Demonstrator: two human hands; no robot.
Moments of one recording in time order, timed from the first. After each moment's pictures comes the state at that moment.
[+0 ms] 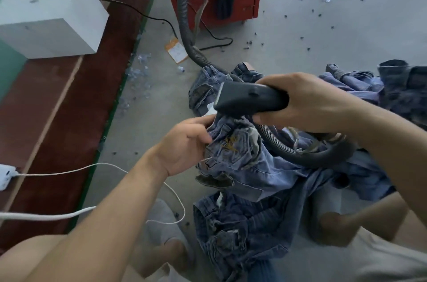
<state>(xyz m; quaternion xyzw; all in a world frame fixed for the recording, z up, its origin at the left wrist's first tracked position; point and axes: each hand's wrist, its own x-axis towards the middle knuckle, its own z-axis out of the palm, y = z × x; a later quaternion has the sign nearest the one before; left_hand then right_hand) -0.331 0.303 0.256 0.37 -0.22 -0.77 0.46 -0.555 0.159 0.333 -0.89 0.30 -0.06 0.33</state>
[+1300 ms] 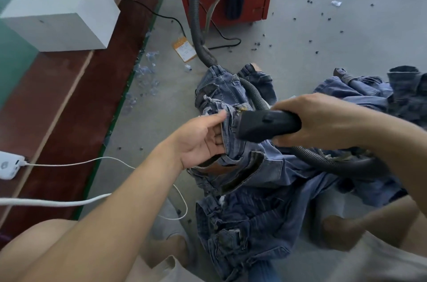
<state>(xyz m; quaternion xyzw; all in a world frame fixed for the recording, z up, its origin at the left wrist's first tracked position) -0.339 0.290 0.249 0.50 -0.11 -0.73 0.46 -0.566 0.169 0.325 -0.91 0.29 0.08 0.29</state>
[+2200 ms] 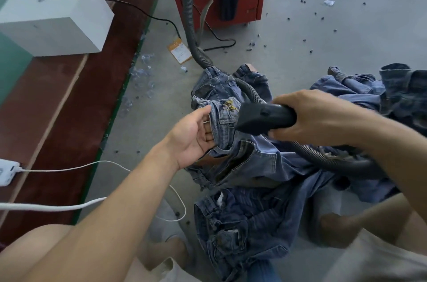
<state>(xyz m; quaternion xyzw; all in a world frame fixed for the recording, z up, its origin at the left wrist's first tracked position) -0.336 0.284 0.244 0.54 -0.10 -0.67 0.49 -0.569 0.167 0.323 -0.89 0.35 0.05 0.29</state>
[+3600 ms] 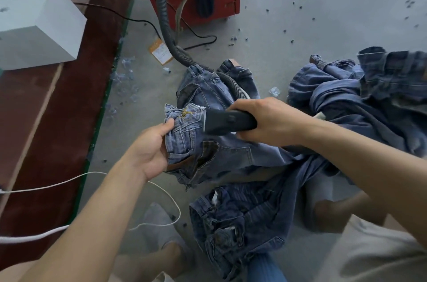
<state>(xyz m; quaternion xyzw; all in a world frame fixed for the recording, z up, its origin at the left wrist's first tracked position) -0.313 0.306 0.247 0.62 -0.02 -0.63 0.48 -0.550 0.174 0.271 -0.90 0.30 0.00 0.31</state>
